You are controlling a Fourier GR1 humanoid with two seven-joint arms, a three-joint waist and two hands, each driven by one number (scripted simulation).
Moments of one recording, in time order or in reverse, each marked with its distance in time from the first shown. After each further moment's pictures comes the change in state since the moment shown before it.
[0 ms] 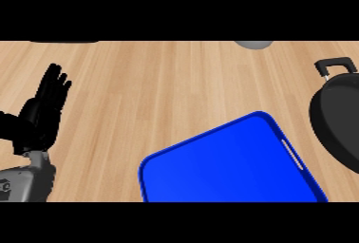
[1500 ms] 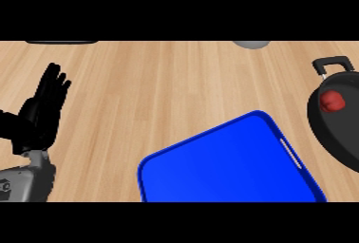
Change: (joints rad) left arm -0.005 -0.014 0.014 -0.008 -0.019 -0.002 0.020; right arm -0.172 -0.253 -0.378 0.736 -0.583 0.581 -0.457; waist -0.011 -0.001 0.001
